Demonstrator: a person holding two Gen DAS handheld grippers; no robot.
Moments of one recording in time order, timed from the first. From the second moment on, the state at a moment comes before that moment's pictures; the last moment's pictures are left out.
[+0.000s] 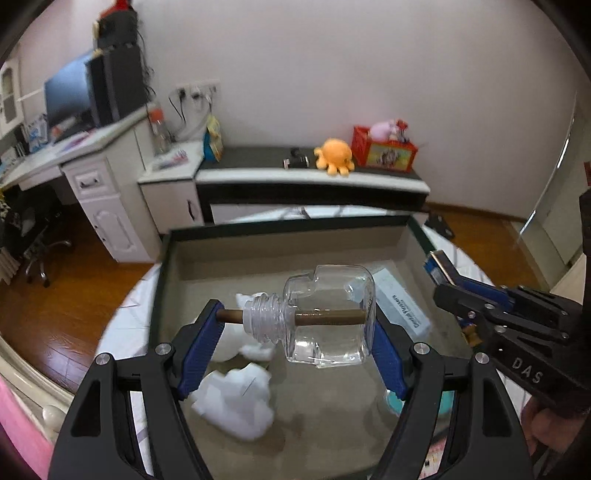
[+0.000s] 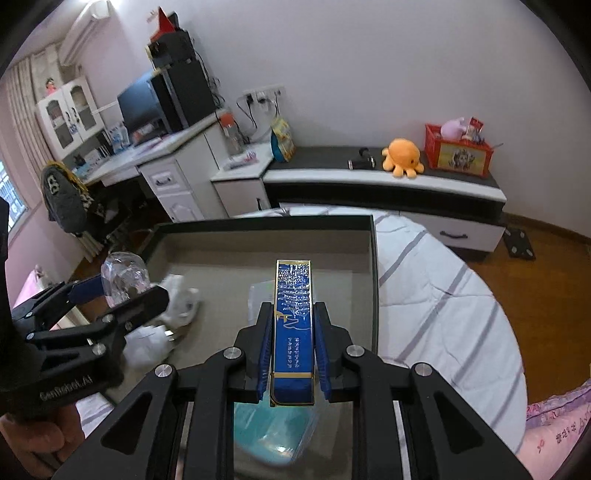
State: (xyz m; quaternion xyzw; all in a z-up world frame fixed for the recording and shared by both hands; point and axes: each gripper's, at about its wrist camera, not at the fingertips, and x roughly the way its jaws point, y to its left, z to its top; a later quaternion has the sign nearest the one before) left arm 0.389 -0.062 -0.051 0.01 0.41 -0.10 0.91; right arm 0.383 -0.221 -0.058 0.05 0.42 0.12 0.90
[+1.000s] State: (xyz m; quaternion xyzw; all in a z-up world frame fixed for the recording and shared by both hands) left arm 0.274 -0.007 0.005 -0.02 0.31 -0.02 0.95; right arm 0.307 -0.209 -0.010 0.07 0.36 0.11 0.92
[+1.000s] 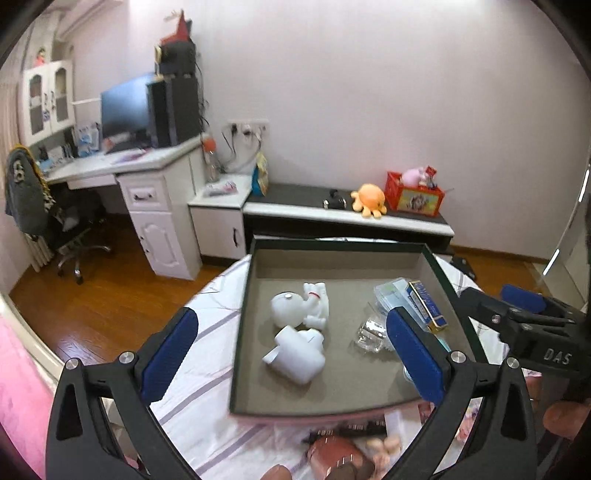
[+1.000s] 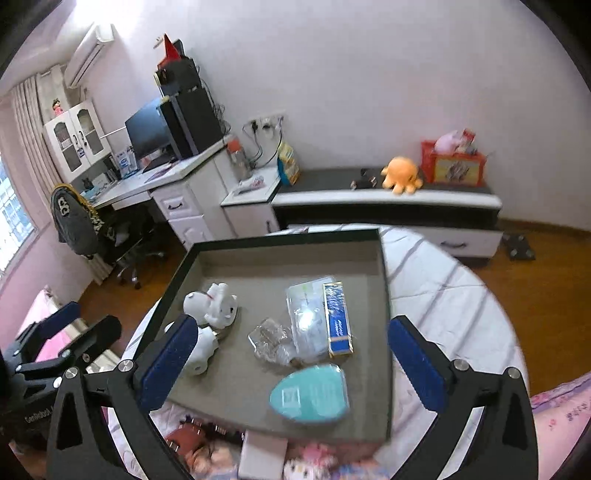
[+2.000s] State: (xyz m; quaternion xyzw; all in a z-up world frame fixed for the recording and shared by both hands) left arm 0.091 -0.018 0.029 -0.02 0.26 -0.02 0.97; right arm 0.085 -0.217 0.012 0.03 0.28 0.03 0.96
